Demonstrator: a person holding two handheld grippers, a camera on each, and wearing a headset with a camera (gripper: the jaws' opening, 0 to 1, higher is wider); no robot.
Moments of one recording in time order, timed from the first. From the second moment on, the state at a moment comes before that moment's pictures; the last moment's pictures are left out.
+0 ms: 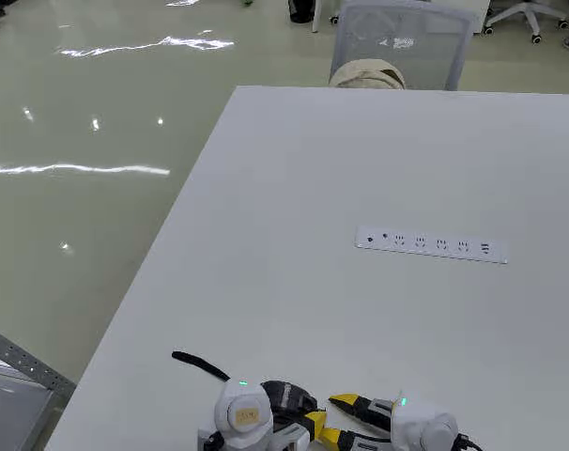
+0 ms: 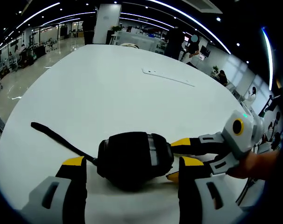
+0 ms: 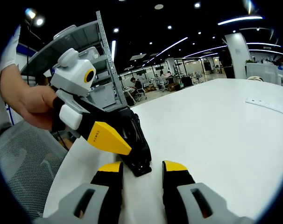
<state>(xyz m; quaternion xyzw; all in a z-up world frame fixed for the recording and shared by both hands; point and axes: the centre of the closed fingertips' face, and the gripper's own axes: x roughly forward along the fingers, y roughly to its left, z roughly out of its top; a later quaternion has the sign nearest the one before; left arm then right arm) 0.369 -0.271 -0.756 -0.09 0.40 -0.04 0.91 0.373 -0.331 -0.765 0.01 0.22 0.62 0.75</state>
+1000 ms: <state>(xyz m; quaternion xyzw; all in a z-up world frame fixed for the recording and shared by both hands) 0.342 -0.287 -0.738 0.00 0.35 -0.21 0.91 0.360 -0.393 -0.732 0.01 0.20 0.57 0.80</state>
